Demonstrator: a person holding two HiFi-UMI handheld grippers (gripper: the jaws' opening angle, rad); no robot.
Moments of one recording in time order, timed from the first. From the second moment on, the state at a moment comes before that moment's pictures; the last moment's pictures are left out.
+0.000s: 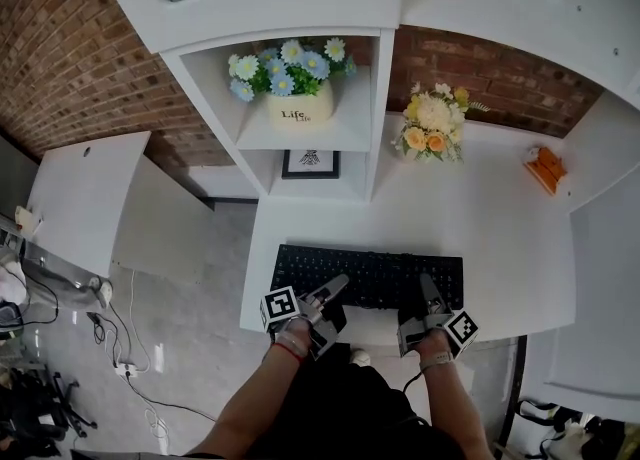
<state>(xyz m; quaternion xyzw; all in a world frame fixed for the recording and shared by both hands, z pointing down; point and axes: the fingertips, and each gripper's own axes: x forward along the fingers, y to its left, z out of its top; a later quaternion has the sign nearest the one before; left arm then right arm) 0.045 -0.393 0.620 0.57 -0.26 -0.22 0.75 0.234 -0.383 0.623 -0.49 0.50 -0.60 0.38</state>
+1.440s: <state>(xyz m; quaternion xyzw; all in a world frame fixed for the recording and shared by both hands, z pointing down) 0.068 -0.356 0.609 0.78 -0.19 0.12 0.59 0.230 -0.427 0.641 -0.51 0.45 -0.64 0.36</state>
